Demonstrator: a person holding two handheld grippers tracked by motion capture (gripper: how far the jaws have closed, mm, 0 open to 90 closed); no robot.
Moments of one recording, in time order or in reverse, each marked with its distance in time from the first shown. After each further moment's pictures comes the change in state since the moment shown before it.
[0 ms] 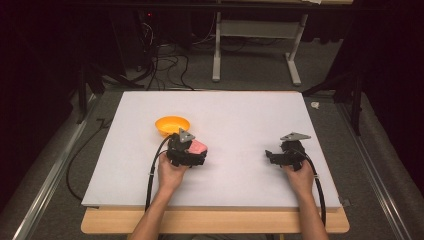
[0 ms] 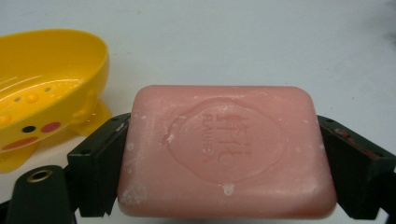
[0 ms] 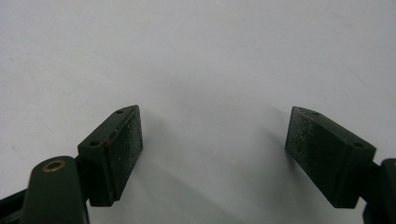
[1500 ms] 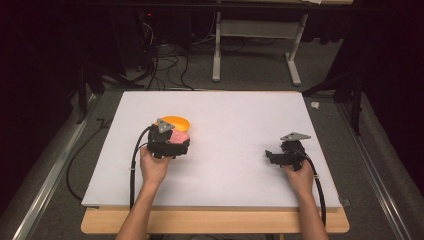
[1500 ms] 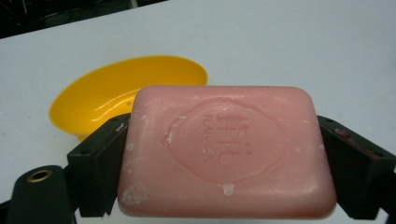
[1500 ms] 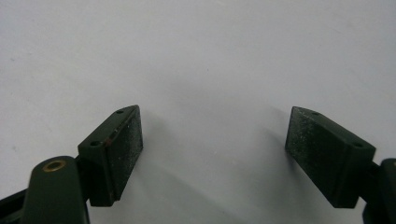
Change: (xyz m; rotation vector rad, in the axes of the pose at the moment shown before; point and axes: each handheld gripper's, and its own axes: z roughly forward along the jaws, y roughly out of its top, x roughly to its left) left arm 0.041 0.012 -0.039 -0.046 0.104 -0.076; right arm 0.000 0.000 0.000 0.000 0.002 -0.002
